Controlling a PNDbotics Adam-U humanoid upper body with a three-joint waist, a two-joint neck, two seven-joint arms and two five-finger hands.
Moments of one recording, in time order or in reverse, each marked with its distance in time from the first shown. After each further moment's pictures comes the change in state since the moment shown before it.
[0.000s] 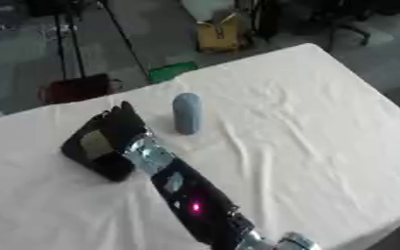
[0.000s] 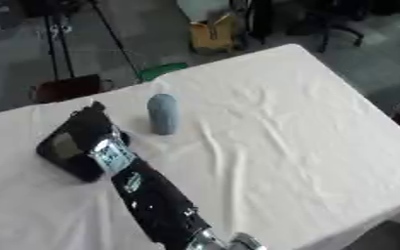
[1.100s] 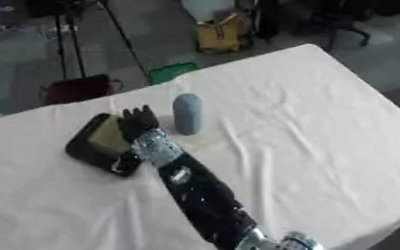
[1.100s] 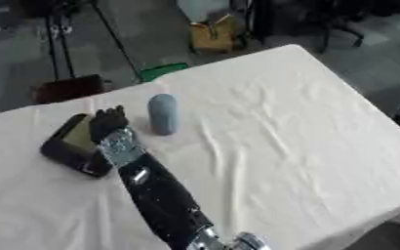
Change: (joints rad) left arm 0.000 0.000 0.000 0.000 0.003 -0.001 -0.001; right arm -0.012 -0.020 -0.035 -0.052 -0.365 -0.065 0.388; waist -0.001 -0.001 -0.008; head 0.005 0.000
